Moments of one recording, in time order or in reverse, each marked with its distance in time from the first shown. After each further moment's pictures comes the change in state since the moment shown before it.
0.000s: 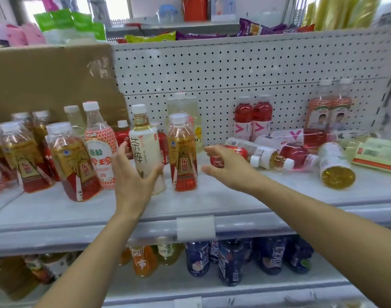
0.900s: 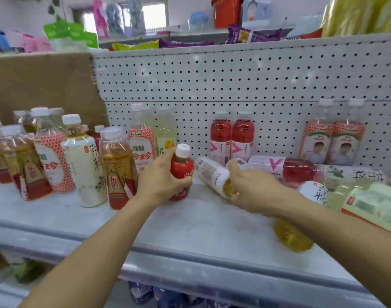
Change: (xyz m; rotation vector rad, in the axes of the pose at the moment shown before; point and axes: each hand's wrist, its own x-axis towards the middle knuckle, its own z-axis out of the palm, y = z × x) left_hand 0.011 0.114 0.175 0.421 -0.227 0.047; right_hand 0.018 0.135 -0.142 -0.751 -0.197 -0.165
